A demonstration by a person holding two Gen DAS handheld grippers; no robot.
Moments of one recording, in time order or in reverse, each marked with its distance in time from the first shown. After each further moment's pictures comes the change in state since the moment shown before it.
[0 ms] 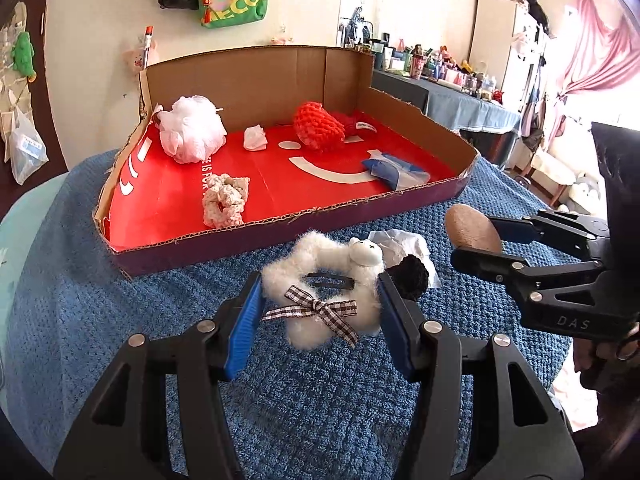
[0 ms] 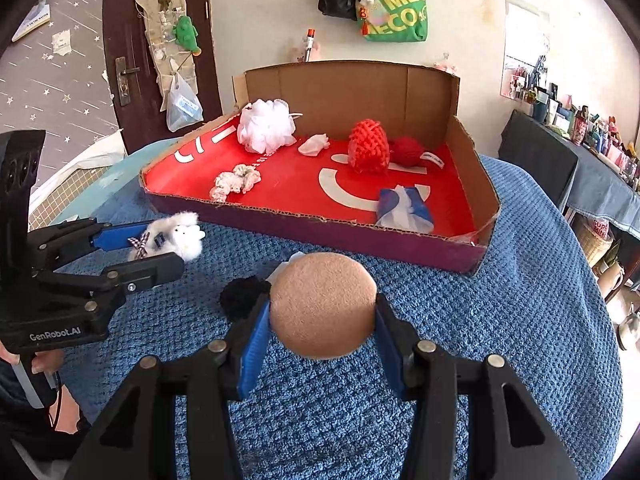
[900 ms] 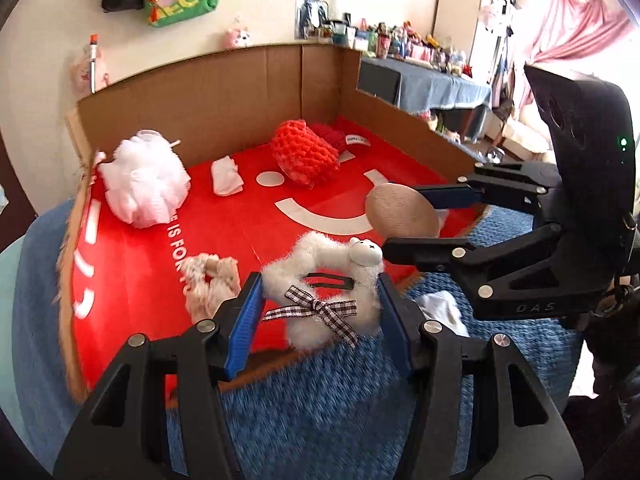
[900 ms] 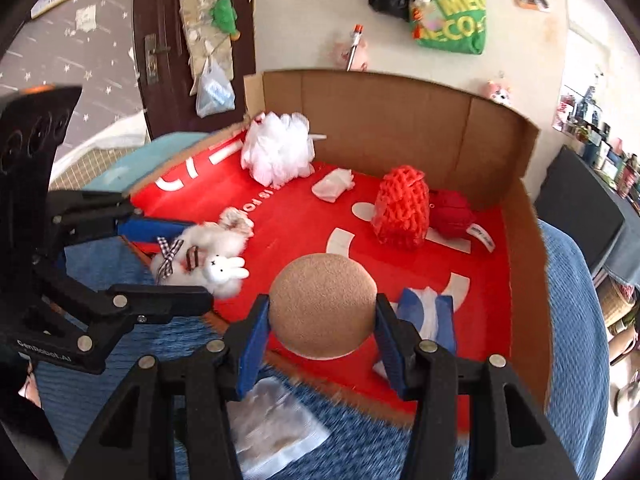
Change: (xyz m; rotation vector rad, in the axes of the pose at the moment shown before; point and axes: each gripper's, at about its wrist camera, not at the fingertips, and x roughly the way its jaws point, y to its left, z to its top) left arm 0.059 0.025 0.077 0.125 0.078 -0.122; right arm 0.077 -0.016 0.089 -0.161 0.040 0.108
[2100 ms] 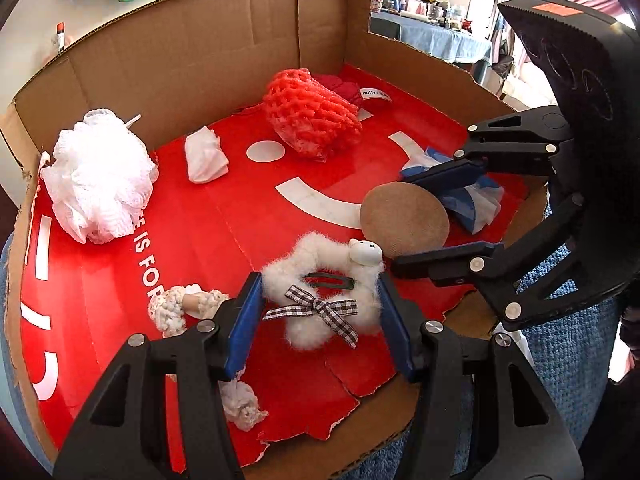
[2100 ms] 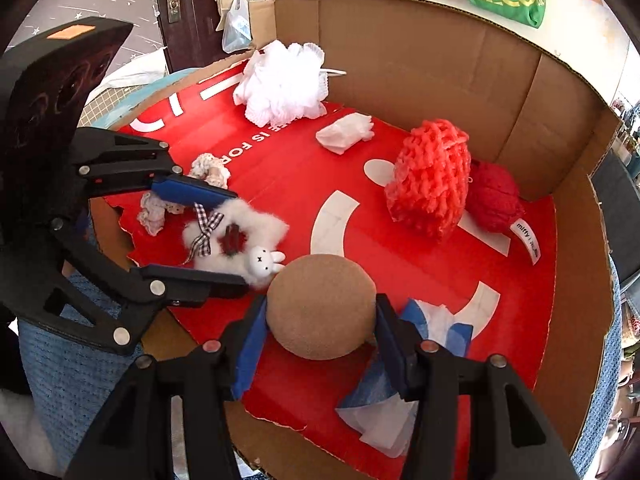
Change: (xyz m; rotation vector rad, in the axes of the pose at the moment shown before) left arm 0.075 0.016 0.021 0.066 0.165 -0.013; right arm 0.054 -0.018 0.018 -0.118 0.215 0.099
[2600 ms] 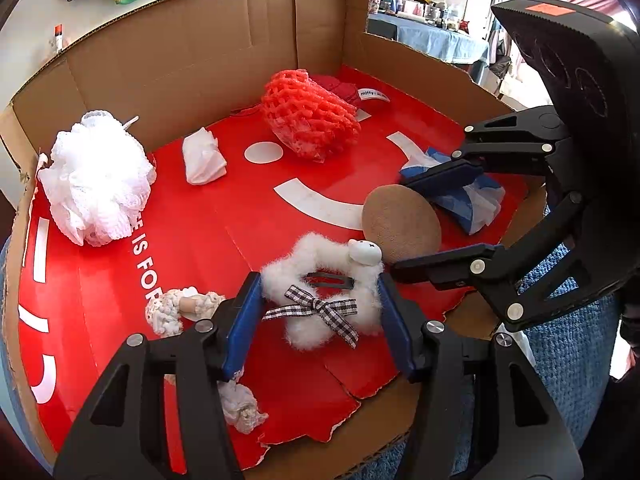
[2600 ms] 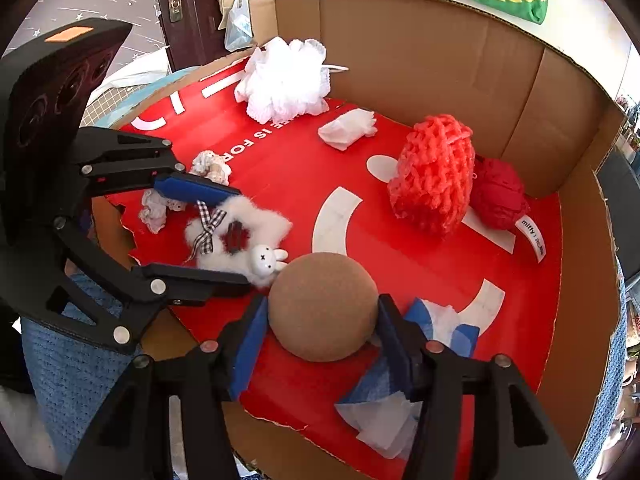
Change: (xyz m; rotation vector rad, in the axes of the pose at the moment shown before) left arm 0.001 -0.001 -0.001 0.009 -0.008 -0.006; right arm 0.003 0.000 -0.001 0.001 0.003 0.008
